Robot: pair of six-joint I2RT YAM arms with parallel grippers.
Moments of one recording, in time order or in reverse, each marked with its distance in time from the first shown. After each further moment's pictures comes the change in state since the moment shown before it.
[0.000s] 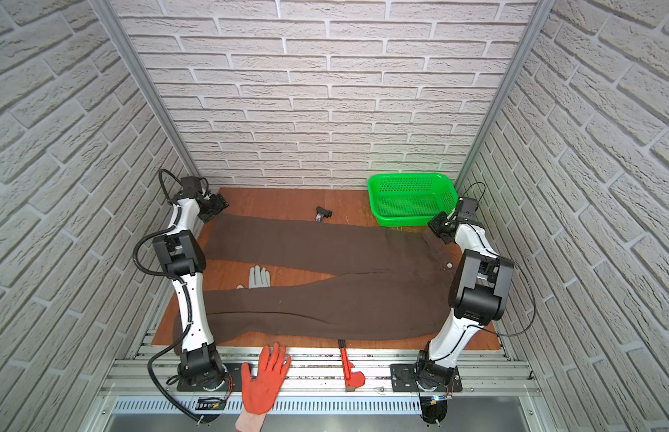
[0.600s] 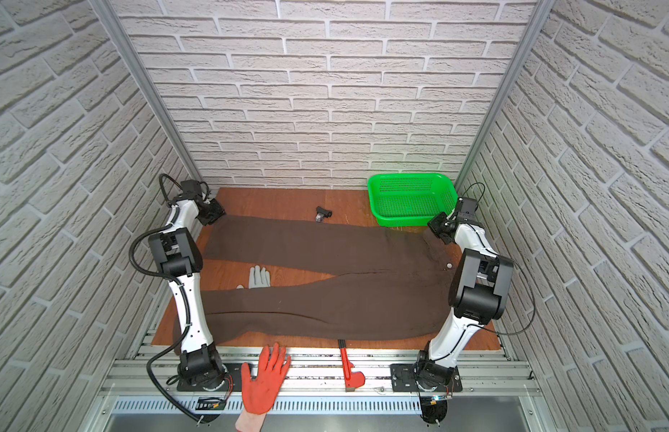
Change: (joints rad) left arm 0.005 -0.086 -0.168 0.018 0.023 0.004; right arm 0.000 0.007 0.000 0.000 0.000 0.000
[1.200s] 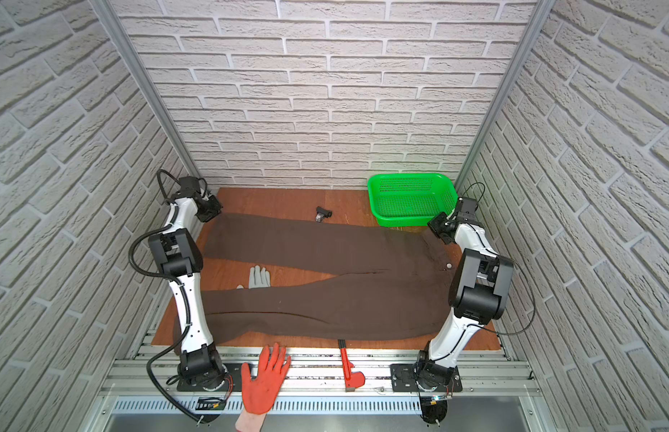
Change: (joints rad) left arm -0.001 -0.010 0.035 0.007 -0.037 0.037; right arm -0.003 0.000 0.015 -0.016 0.005 0.000
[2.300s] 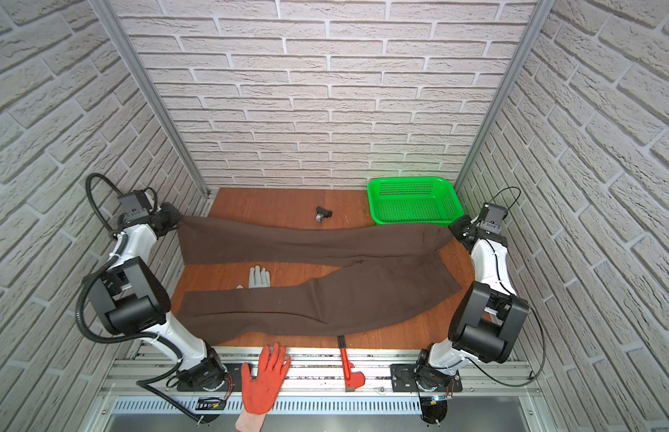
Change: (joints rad) left arm 0.207 -0.826 -0.962 0.462 0.003 -0.028; right arm -0.135 -0.301 -0.158 -0.003 0.054 -0.031
